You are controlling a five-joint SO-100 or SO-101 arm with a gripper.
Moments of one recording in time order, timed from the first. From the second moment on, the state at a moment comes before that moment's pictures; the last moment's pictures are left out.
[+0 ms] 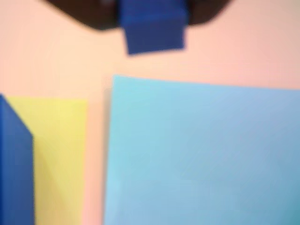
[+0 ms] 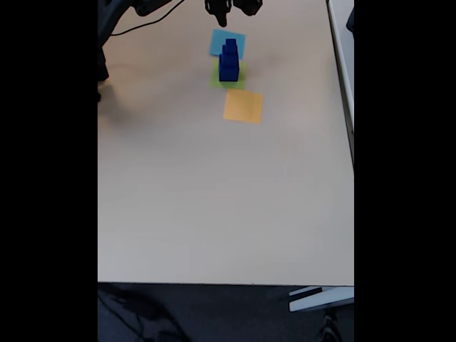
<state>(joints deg) -17.8 52.6 26.4 96.2 108.1</state>
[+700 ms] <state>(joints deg) -8.9 58.8 31.8 93.8 94.2</state>
